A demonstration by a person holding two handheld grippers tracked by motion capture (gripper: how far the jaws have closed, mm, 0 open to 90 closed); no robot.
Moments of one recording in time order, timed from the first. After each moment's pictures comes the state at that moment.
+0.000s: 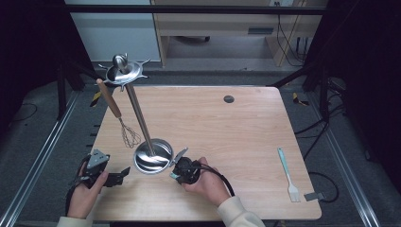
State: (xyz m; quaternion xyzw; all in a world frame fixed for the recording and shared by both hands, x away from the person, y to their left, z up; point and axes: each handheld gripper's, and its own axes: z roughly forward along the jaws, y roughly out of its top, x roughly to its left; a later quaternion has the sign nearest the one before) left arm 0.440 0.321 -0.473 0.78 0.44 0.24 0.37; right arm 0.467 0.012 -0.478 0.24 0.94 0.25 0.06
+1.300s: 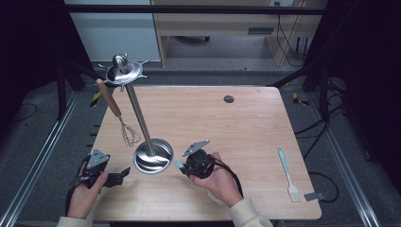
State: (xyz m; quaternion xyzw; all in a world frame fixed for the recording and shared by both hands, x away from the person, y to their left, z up) left arm 0.440 0.321 -0.473 0.78 0.44 0.23 0.38; right arm 0.464 -0.028 -0.440 0.28 0.89 0.36 0.06
